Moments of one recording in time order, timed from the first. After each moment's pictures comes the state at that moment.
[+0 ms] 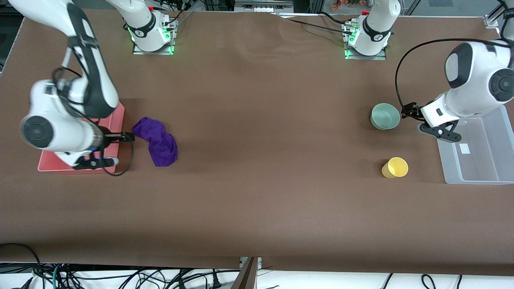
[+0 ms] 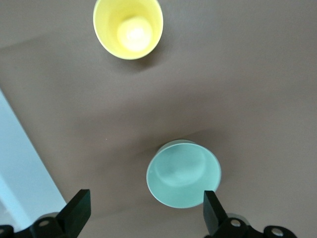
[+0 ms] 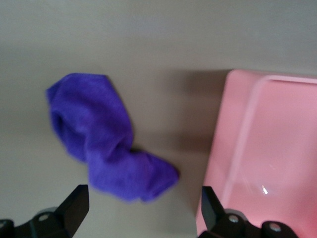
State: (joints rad) left arm 0.20 0.06 -0.09 -2.23 0.04 2.12 0.43; right arm 0.15 0.40 -0.07 -1.85 -0.01 2.02 -0.04
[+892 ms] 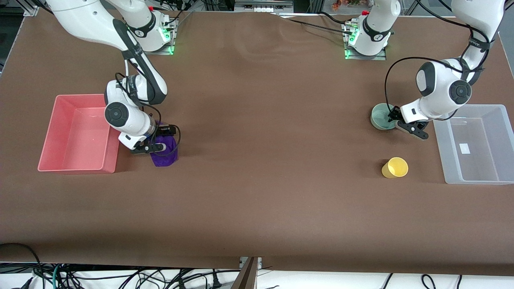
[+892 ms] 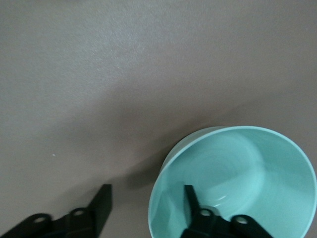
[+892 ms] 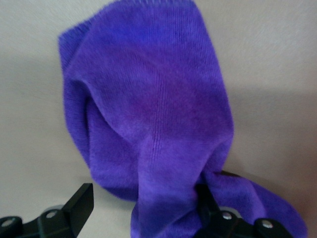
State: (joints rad) left arm 0.28 0.25 -0.09 -2.48 0.04 2.59 0.64; right arm 0.16 0.44 0.06 -2.18 0.00 2.46 0.10
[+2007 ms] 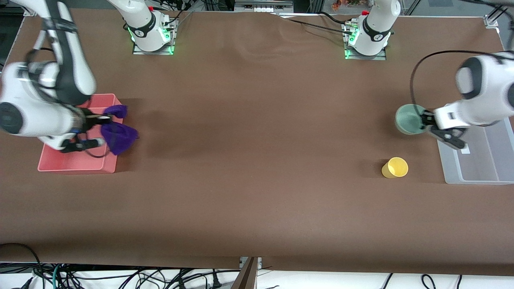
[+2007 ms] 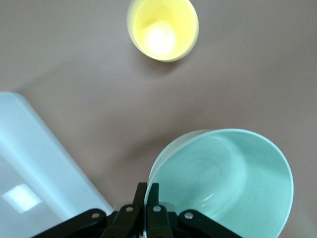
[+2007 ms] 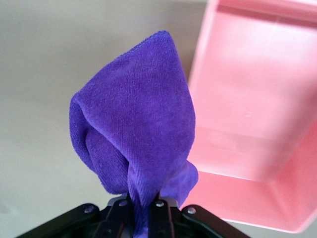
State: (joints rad) left arm 0.33 0.17 -0.09 -1.99 0.04 2.00 0.75; right arm -0.02 0.28 -0.06 -1.80 -0.01 1.69 -0.30
